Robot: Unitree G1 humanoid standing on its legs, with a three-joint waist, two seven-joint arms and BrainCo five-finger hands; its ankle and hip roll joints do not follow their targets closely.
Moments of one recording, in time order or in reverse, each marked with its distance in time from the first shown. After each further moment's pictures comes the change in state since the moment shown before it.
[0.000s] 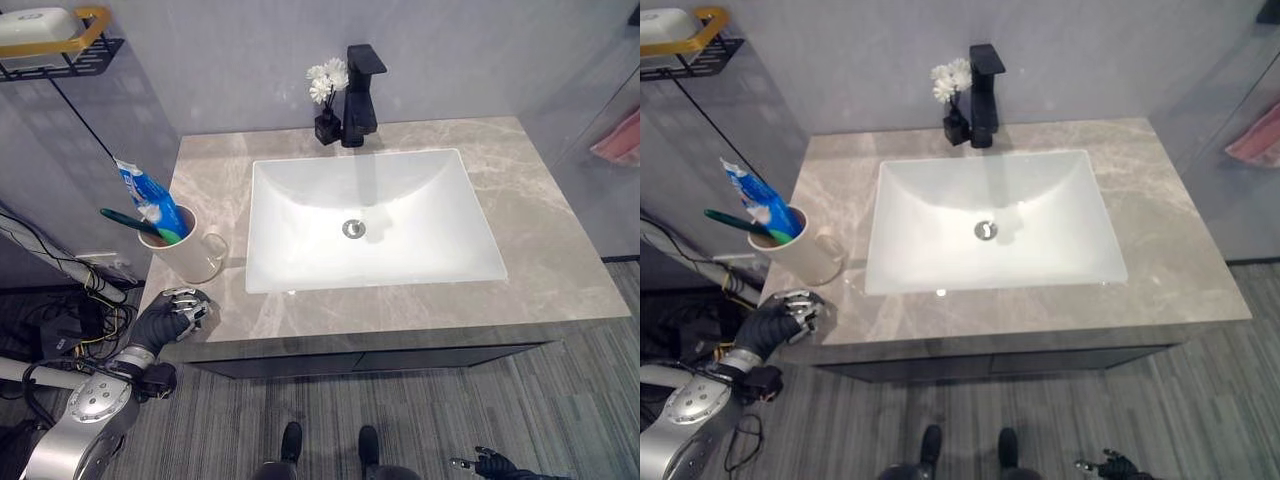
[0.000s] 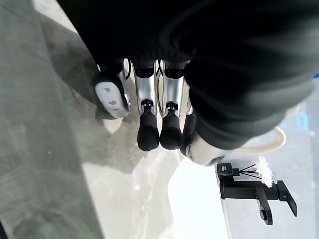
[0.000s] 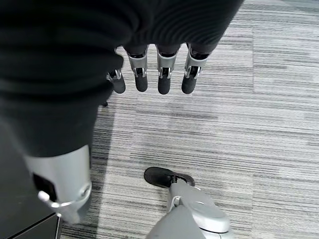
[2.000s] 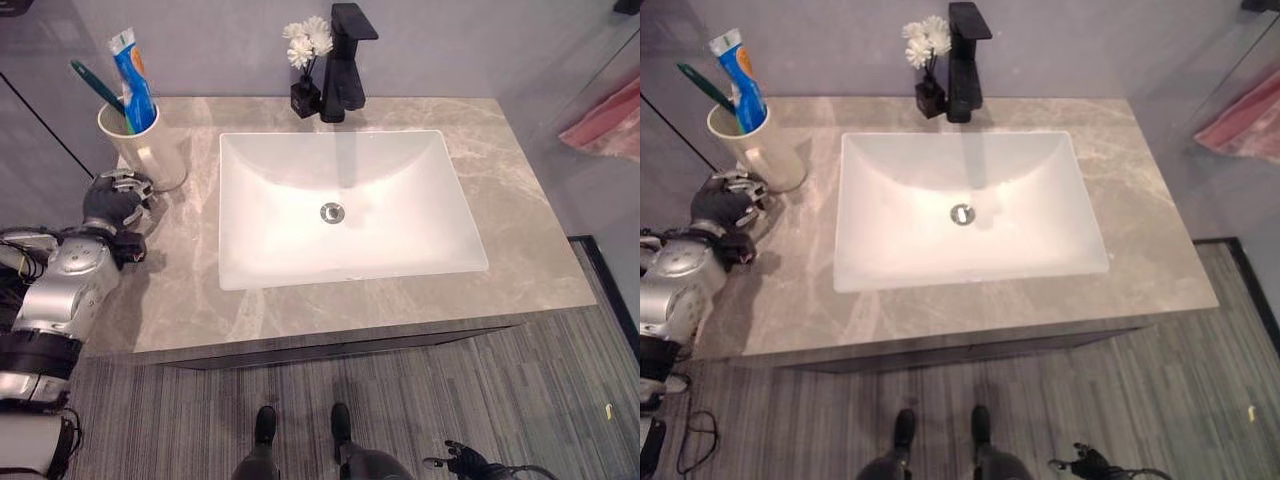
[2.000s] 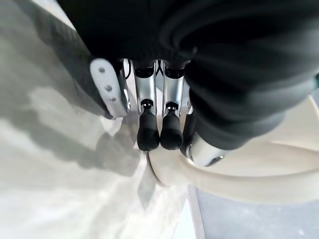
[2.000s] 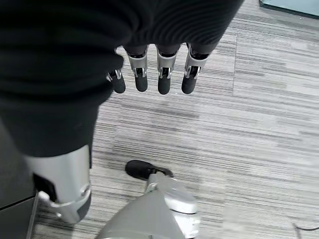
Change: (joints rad) left arm -0.862 0.180 -0.231 0.719 -0.122 -0.026 0.161; right arm -0.004 0.050 0.148 -0.071 0.000 0.009 0.002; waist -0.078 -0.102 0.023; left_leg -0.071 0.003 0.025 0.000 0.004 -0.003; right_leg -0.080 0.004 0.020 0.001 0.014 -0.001
